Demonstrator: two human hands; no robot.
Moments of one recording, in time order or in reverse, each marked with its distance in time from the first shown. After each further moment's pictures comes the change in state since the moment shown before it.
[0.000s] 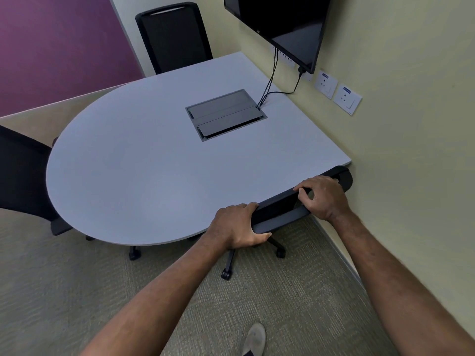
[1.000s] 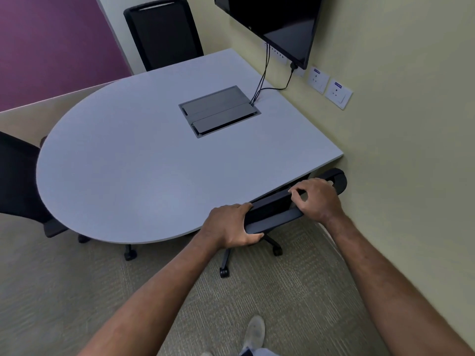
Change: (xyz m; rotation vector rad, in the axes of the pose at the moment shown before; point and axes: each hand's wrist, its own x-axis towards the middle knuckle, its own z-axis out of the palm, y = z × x) left_hand -0.029 -0.020 -0.005 0.030 -0.014 0.087; right_hand -0.030 -0.030 0.008 -0.026 0.023 0.052
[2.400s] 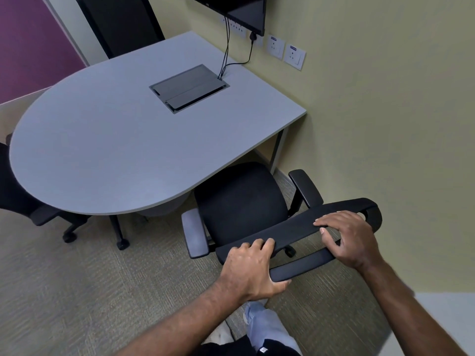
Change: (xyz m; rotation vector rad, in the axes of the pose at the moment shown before) left_hand -0.253 0.124 0.068 0.060 -0.149 0.185; right_hand -0.341 -0.065 -0.064 -0.043 0.072 0.079
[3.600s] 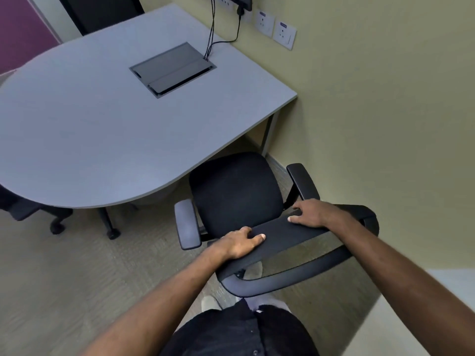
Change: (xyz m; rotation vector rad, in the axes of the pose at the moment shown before) left_hand 0.068 -0.034 0.018 -0.589 -0.569 -0.345; right_hand 0.085 0.005 0.035 -0.180 -0.970 0.373
